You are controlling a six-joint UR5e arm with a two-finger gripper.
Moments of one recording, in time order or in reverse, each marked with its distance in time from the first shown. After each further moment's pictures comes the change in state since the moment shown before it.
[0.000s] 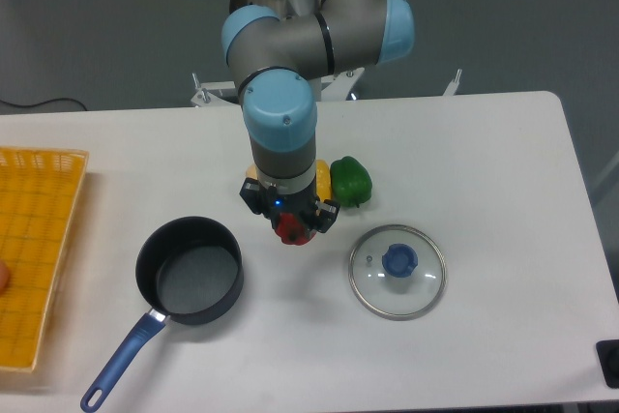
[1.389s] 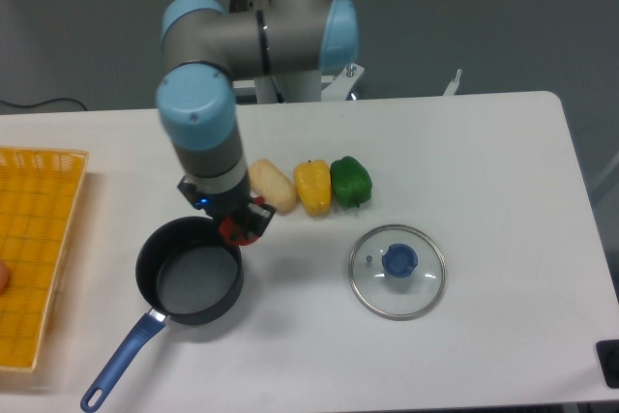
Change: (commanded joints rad) arm -0.184 -0.037 0.069 -0.060 0.012 -0.014
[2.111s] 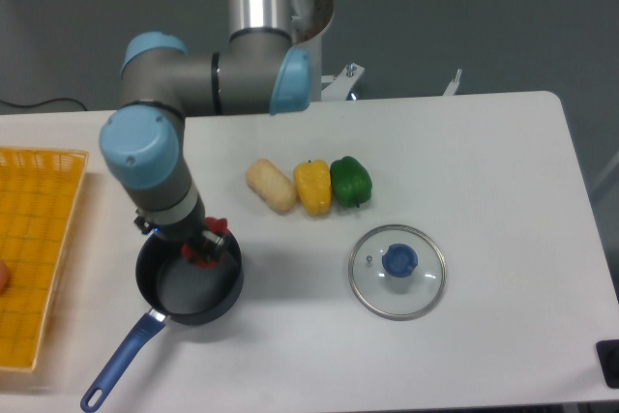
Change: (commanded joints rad) arm -0.101 -0.123 0.037 0.101 0.024 -0.130
